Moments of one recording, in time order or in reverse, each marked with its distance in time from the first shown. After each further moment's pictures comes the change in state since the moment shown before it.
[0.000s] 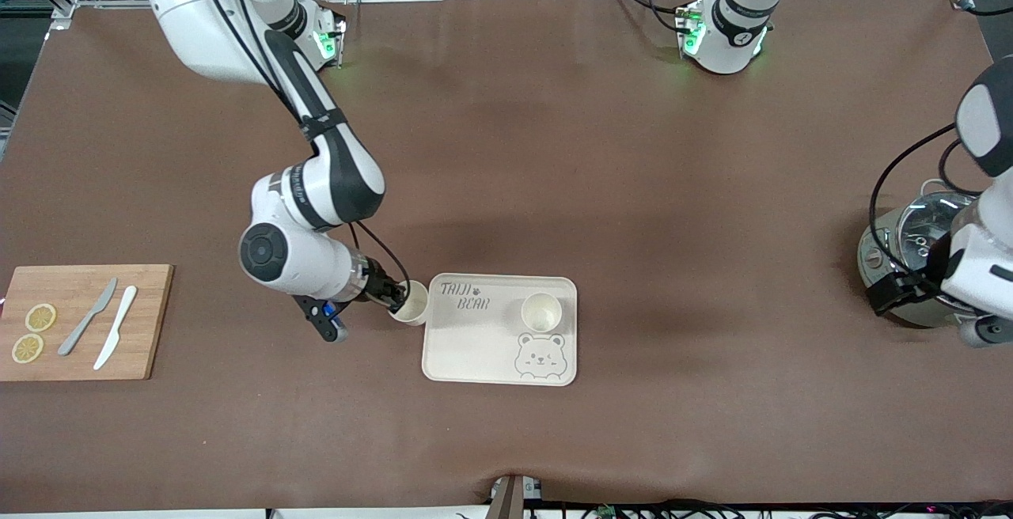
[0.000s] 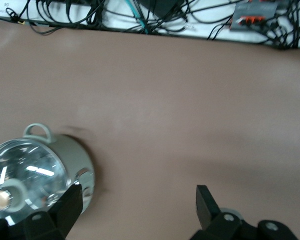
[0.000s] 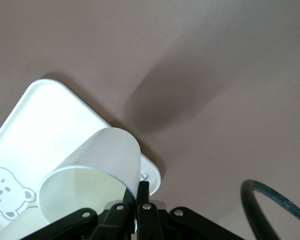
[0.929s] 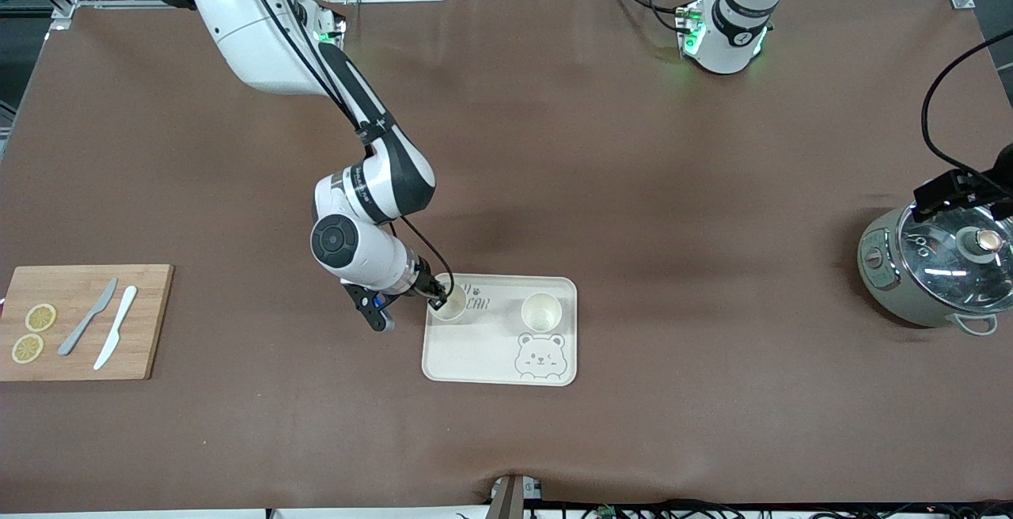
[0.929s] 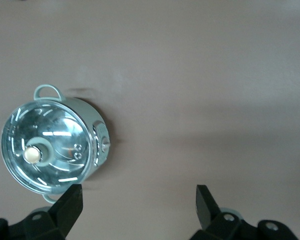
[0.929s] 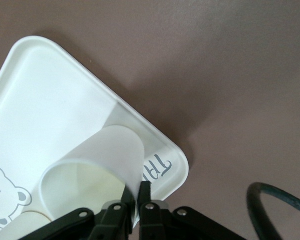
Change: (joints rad) left arm 0.081 -0.244 -0.010 -0.177 -0.112 -0.166 0.258; right arm 0.086 0.076 0.000 0.002 0.001 0.129 0.105
